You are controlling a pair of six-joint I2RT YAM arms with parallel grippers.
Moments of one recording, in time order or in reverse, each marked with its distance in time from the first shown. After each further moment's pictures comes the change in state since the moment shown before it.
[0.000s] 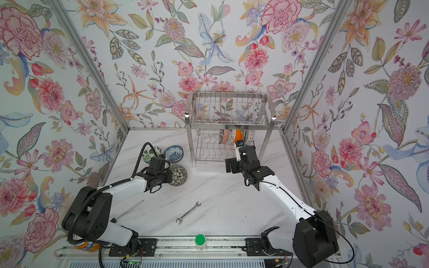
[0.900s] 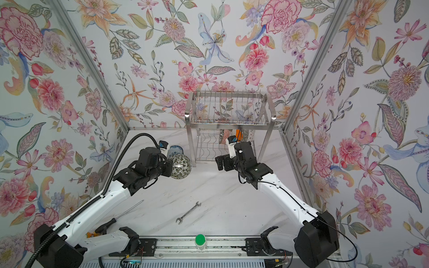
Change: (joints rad) left arm -0.204 -0.296 0.272 -0.302 -0.034 0.145; right arm 0.101 -0.003 0.100 -0.013 -0.129 0.074
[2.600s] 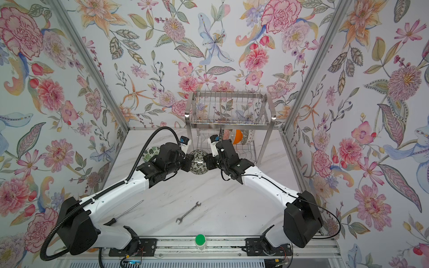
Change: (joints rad) left arm -0.116 0.220 0.102 0.246 0.077 -0.026; right arm 0.143 0.209 0.121 0.081 -0.029 0.127
